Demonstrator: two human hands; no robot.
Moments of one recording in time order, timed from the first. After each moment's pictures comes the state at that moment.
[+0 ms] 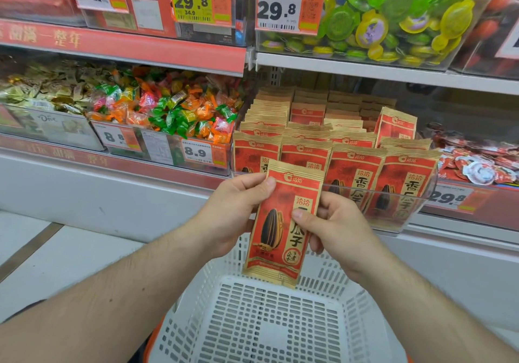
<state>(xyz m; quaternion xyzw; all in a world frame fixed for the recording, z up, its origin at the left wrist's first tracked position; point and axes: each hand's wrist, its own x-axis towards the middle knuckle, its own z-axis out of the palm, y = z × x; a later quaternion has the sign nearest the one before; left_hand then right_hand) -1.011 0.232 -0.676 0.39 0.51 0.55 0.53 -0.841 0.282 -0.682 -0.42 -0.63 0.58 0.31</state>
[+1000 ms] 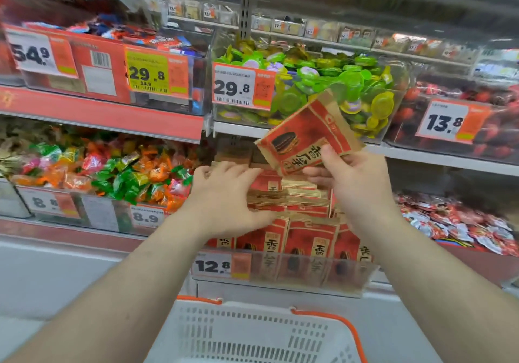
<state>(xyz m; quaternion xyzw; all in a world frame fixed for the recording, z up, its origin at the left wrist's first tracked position) -1.023 0.332 -0.601 0.71 0.69 0.15 -0.04 -0.837 0.364 -0.559 -0.40 -0.61 0.40 0.56</state>
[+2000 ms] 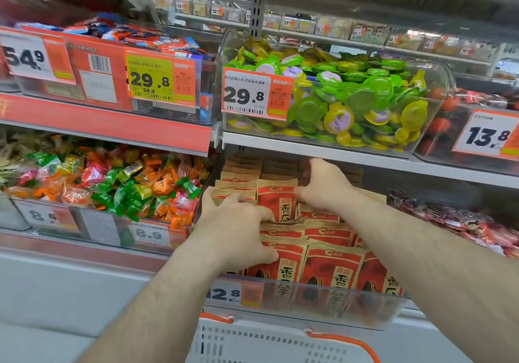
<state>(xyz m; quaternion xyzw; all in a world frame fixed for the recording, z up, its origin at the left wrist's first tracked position) -1.027 0.349 -0.614 0.72 0.69 0.09 0.04 -0.878 0.477 -0.585 -0.57 -0.80 0.10 0.17</state>
